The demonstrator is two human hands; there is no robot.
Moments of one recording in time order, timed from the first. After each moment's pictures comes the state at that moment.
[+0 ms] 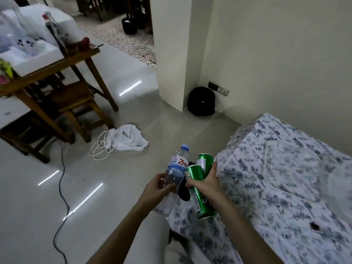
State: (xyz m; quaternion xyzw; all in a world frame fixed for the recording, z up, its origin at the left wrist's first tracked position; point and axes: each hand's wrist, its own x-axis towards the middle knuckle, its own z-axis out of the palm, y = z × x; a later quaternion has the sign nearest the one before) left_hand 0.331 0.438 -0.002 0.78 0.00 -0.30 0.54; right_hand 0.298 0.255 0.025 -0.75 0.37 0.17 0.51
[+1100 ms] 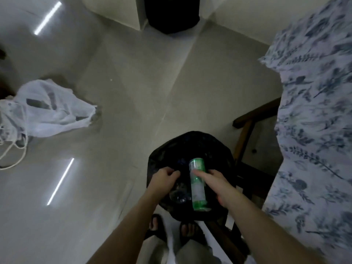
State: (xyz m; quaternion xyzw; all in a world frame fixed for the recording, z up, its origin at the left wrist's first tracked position) left_hand 0.556 0.345 -0.491 0.80 -0.03 -0.52 0.29; right_hand 0.467 0.205 -0.448 -0.49 0.60 0.24 0.59
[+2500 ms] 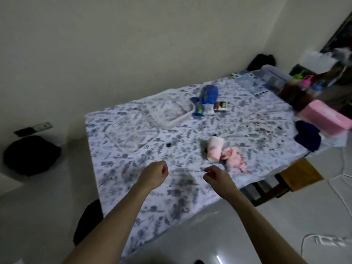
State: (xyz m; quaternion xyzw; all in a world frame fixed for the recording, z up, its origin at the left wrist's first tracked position) left_hand 0.199 0.176 0.034 0.64 -0.68 -0.35 0.08; right_hand -0.048 0.190 0.042 -0.61 0.67 -0.17 0.40
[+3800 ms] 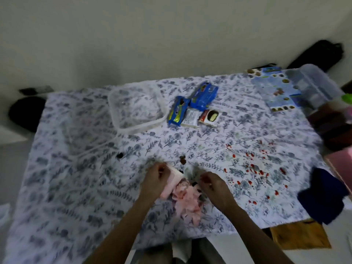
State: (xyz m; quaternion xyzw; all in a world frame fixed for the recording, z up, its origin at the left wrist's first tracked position) left_hand -0.036 0.011 -0.031 0.77 -0.38 -0.40 0.33; right_hand -0.254 -0.047 -0.036 -0.73 0.52 -0.10 0.43
